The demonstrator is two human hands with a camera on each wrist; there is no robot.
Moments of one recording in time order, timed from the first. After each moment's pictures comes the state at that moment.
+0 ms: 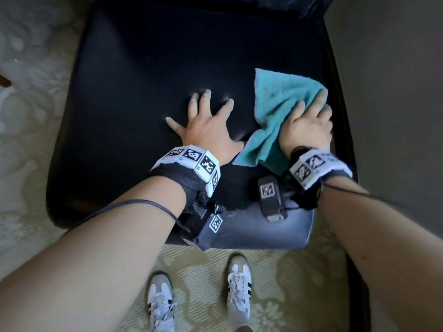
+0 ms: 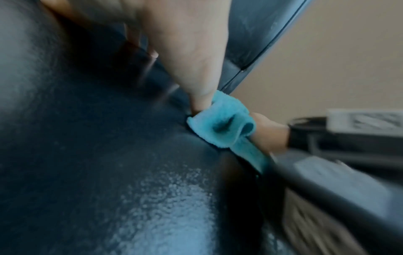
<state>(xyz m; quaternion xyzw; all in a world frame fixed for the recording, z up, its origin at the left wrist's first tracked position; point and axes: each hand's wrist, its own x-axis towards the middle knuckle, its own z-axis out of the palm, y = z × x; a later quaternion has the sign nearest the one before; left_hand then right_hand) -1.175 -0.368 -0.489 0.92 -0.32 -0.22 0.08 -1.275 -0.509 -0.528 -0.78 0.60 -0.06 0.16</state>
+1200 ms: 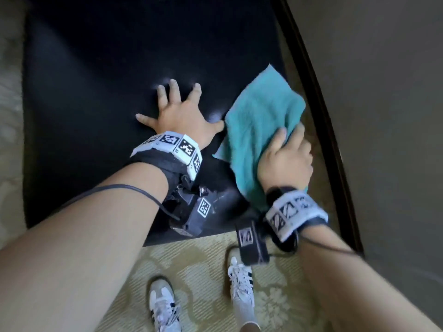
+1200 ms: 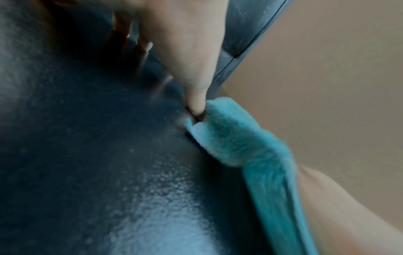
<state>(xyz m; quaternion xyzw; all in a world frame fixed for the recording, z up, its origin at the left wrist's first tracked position) -1.184 -0.382 -0.489 0.93 -0.30 -0.21 0.06 -1.344 -0.439 -0.524 -0.72 0.67 -0.08 0.17</state>
